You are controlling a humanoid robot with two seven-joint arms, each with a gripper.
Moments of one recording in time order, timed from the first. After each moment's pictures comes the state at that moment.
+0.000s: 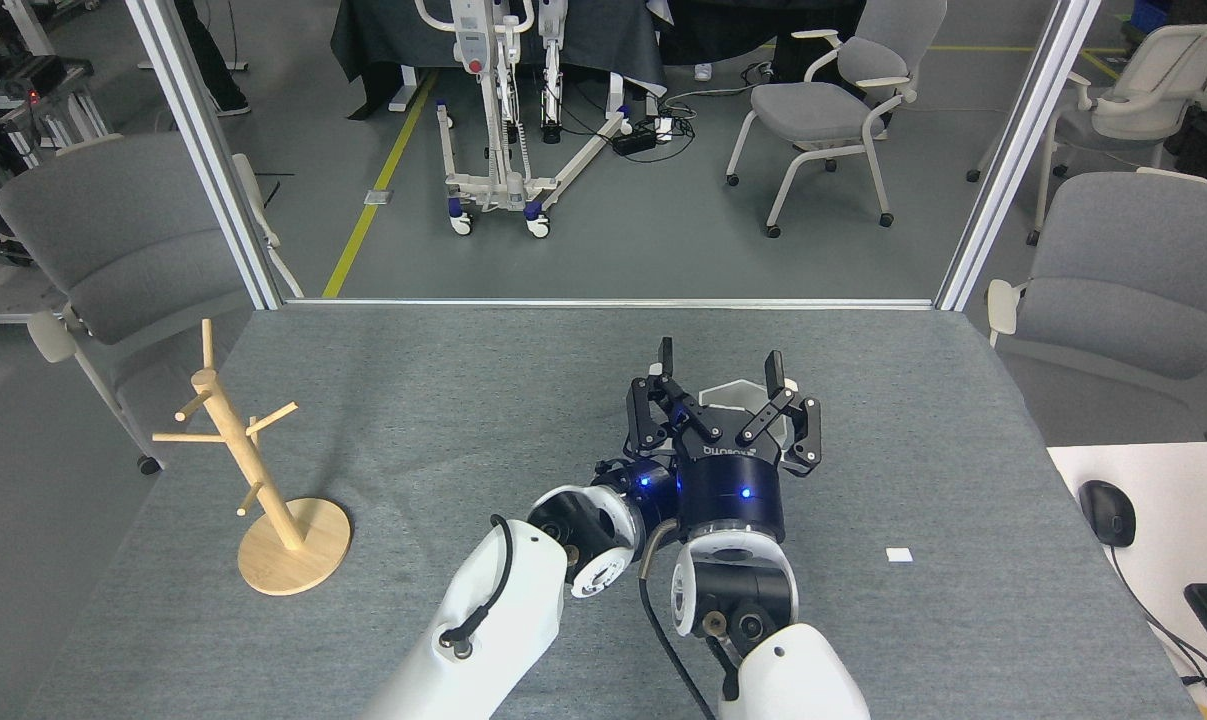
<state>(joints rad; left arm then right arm) -0.65 -0.14 -0.57 -1.08 -1.32 -0.38 -0.27 -0.36 0.08 0.50 -1.65 1.44 0.59 0.12</state>
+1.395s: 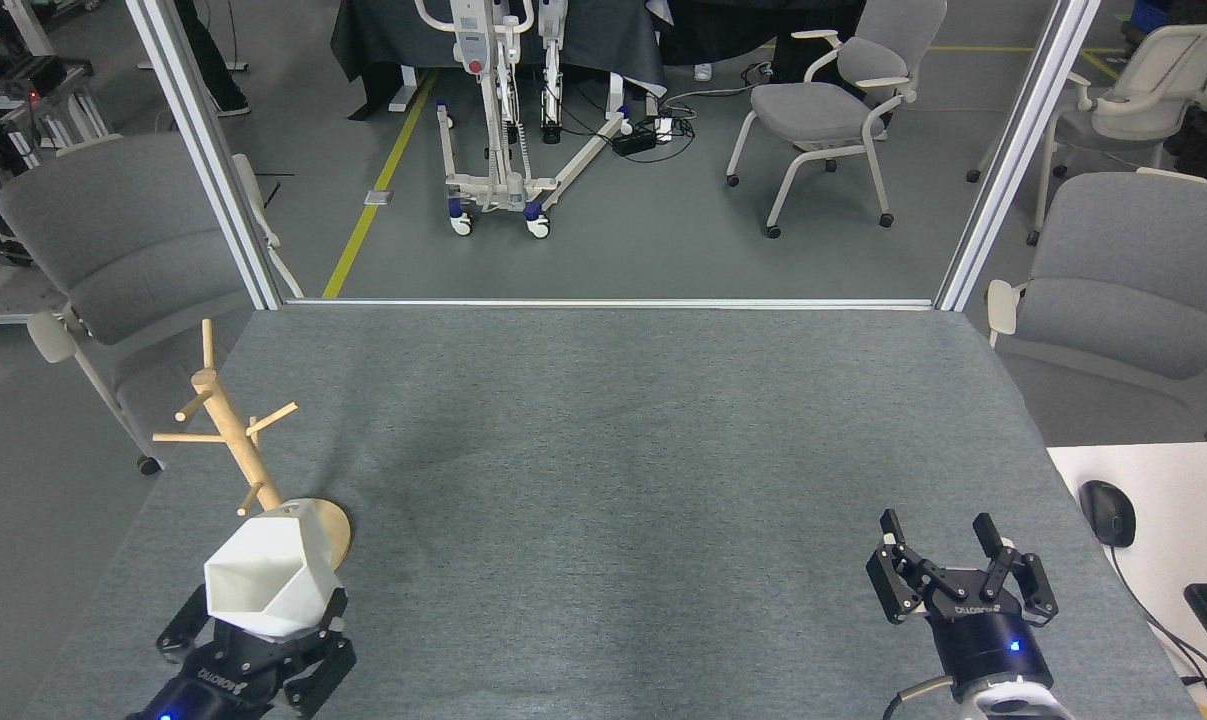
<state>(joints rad) 0.17 0.16 0.25 -1.73 -1.34 -0.56 -0.04 -0.02 -0.04 -0.20 -1.51 1.40 -0.22 -0.02</state>
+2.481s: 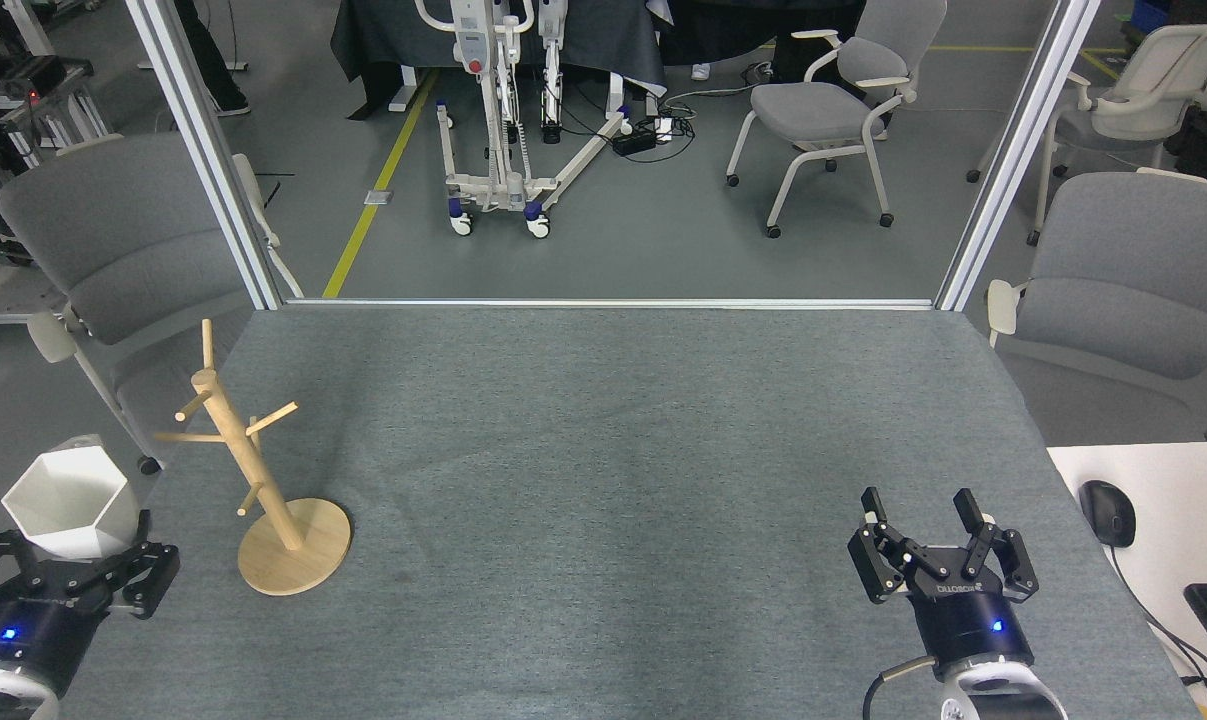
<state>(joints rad) -0.11 0.22 0.54 -1.46 -1.68 -0.48 -0.01 -0.05 -0.02 -0.19 -1.53 1.41 -0.23 -0.04</state>
